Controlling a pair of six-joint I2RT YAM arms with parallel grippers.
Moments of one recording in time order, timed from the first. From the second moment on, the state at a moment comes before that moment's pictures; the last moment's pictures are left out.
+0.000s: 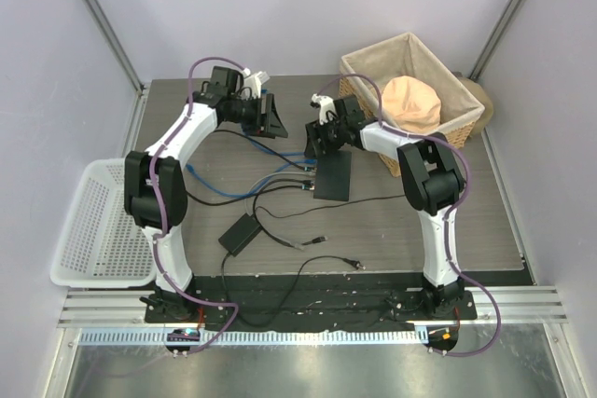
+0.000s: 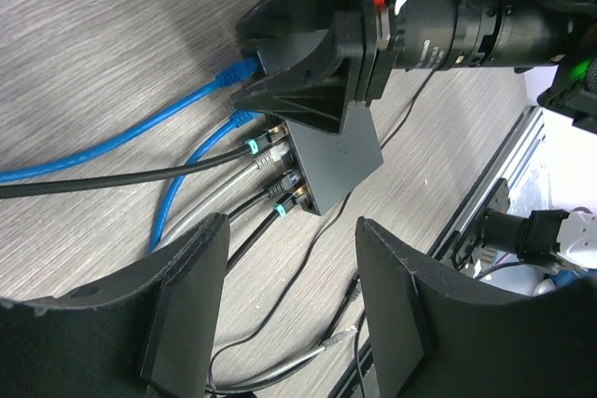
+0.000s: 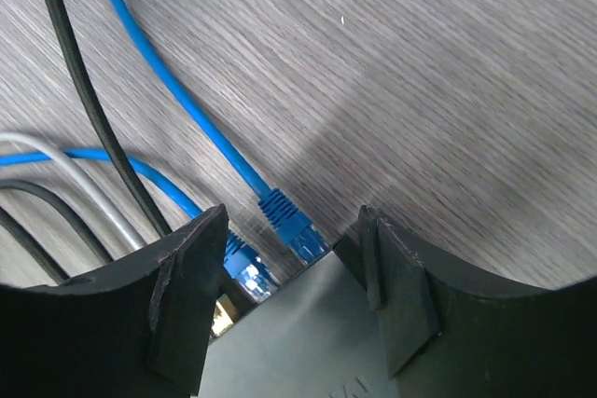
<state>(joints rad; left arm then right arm) -0.25 1.95 1.66 -0.60 0.74 -0.21 0.42 2.17 1.53 -0.16 -0.43 0.00</state>
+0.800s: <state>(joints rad) -0.25 2.18 1.86 -0.59 0.81 -0.23 0.39 1.90 1.43 -0.31 -0.48 -0.16</state>
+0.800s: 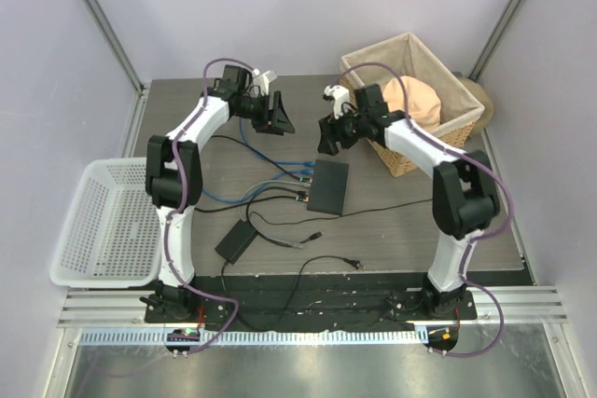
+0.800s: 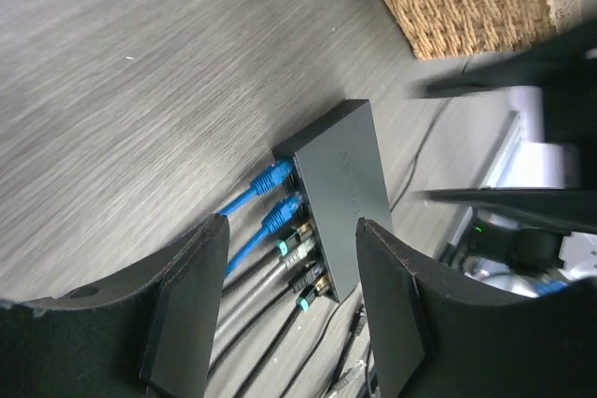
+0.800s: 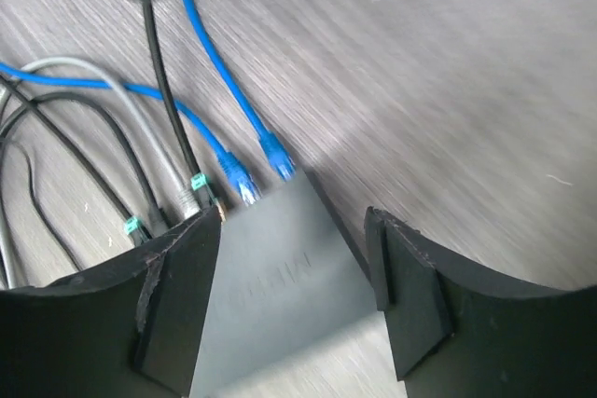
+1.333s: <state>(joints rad) -0.28 2.44 1.96 -0.56 0.96 -0.27 0.40 1.75 1.23 -0.47 -0.43 -0.27</state>
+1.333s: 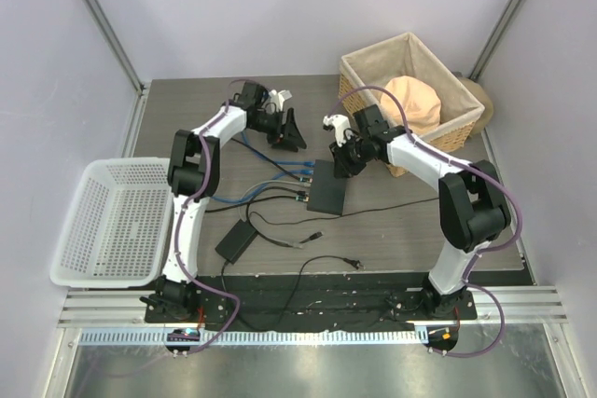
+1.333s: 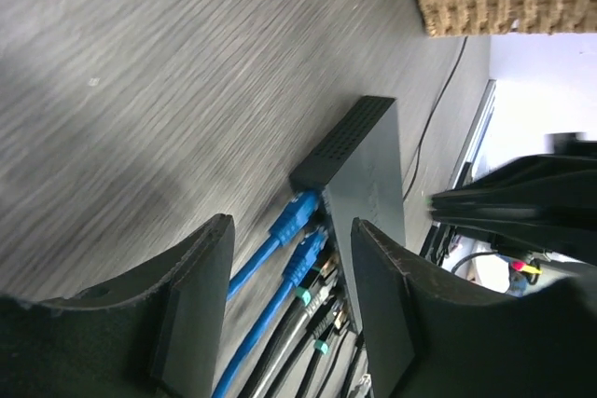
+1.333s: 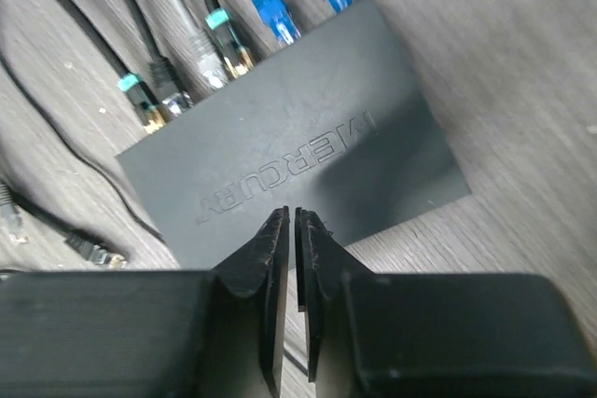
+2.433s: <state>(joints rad) -0.39 2.57 2.19 -0.85 0.95 0.08 0.45 1.86 1.23 -0.42 -0.40 -0.28</state>
